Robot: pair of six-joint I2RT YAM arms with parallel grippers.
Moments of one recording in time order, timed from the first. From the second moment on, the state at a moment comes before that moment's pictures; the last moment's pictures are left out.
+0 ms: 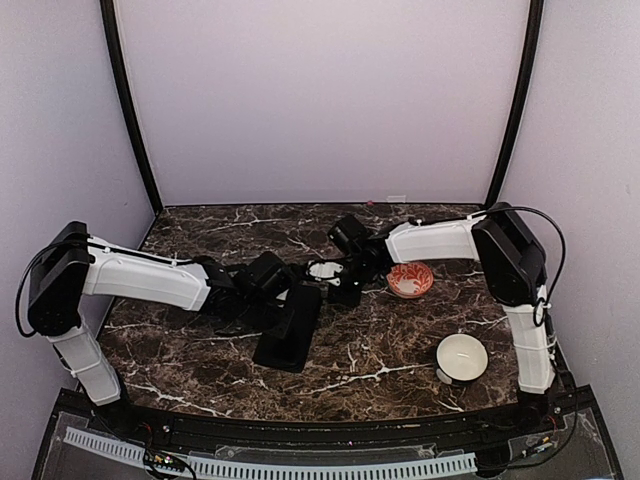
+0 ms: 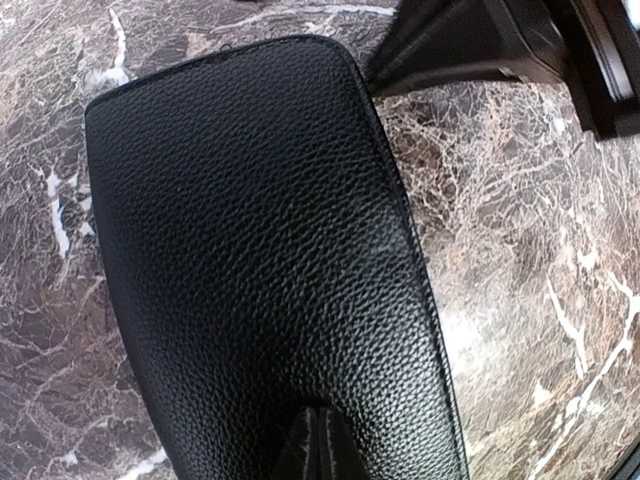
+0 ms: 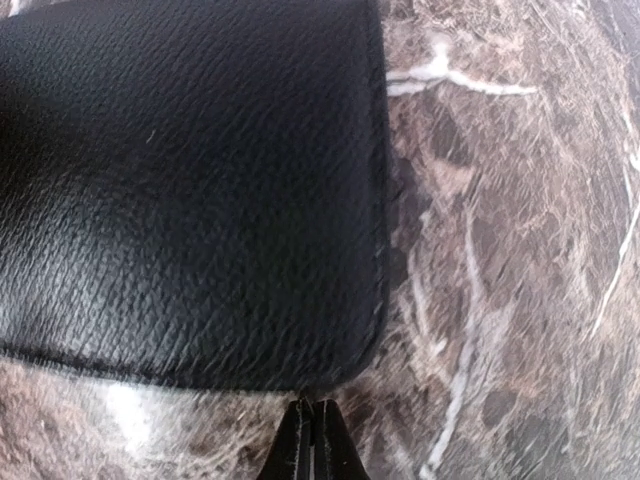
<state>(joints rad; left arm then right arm) -0.95 1.71 1.01 -0.34 -0.11 -0.49 0.80 2.18 1.59 -0.52 -0.18 -0.60</state>
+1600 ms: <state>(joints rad) -0.90 1.42 0.69 -0.36 -0.21 -0.62 0.94 1.99 1.30 -0.45 -0.32 -0.54</state>
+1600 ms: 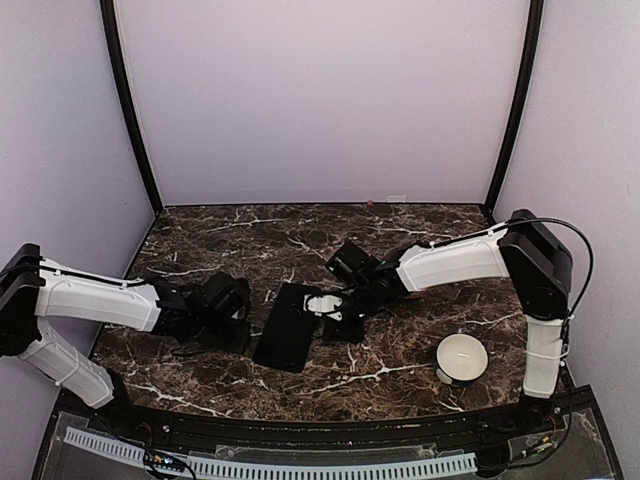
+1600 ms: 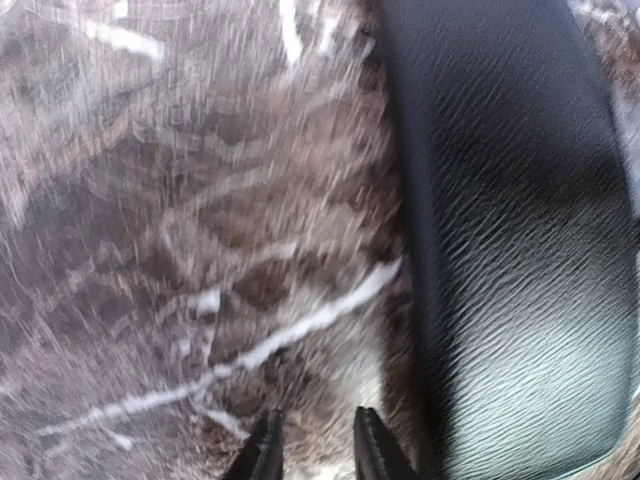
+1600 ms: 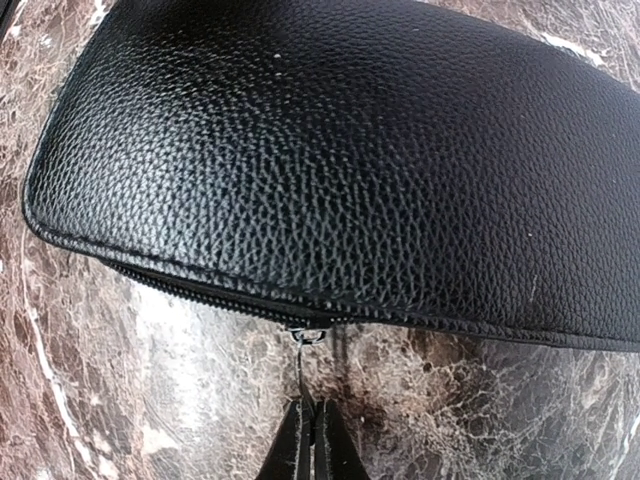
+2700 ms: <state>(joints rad) -1.08 1.51 0.80 -0.28 -0.12 -0.44 0.83 1.99 1.31 -0.47 -0.28 -0.55</state>
